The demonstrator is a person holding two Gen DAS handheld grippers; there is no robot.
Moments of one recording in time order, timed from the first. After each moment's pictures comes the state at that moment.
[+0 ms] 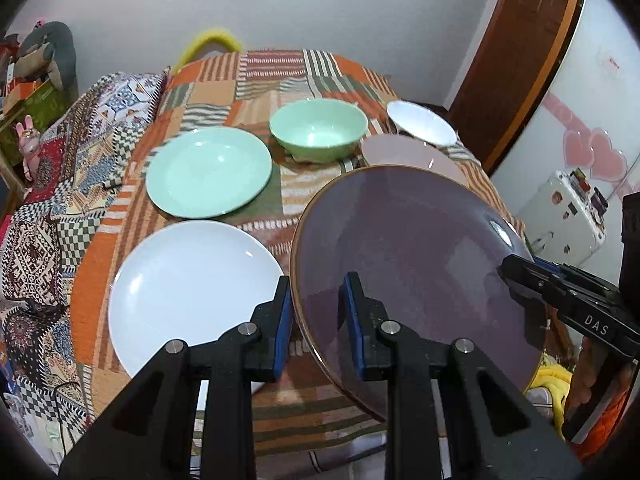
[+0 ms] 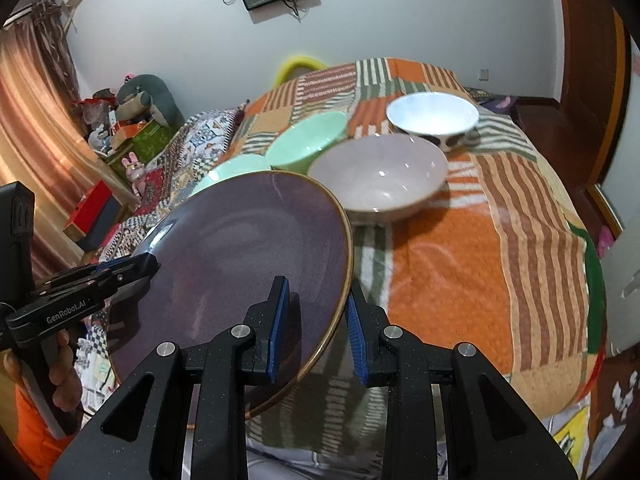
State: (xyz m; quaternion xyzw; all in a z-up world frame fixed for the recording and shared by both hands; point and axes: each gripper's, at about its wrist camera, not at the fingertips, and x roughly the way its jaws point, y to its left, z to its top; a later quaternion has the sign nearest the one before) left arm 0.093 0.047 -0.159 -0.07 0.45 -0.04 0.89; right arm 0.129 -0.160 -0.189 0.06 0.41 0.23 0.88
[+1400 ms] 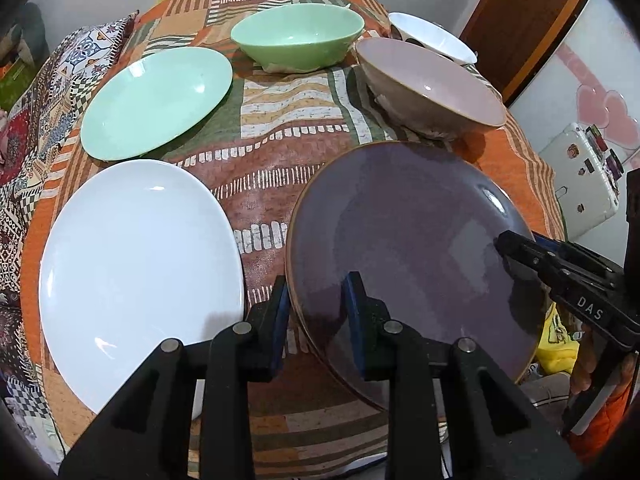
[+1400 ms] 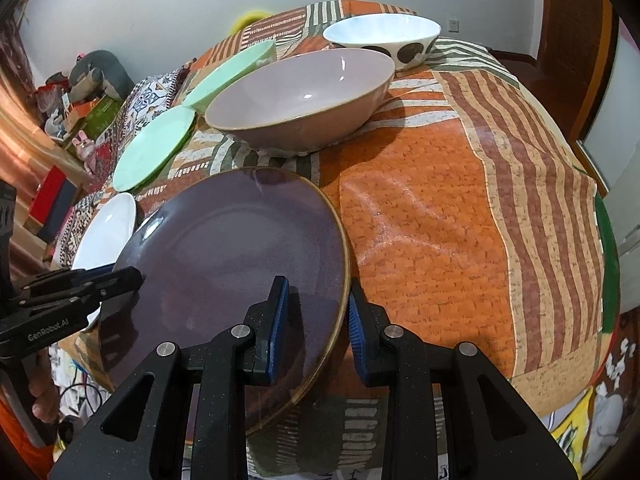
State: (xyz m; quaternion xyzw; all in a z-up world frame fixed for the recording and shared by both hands) left arm 0.136 0.015 -0.239 -0.06 0.54 -0.06 0.83; right arm 0.151 -0.180 -0.251 0.06 0.49 0.18 0.85
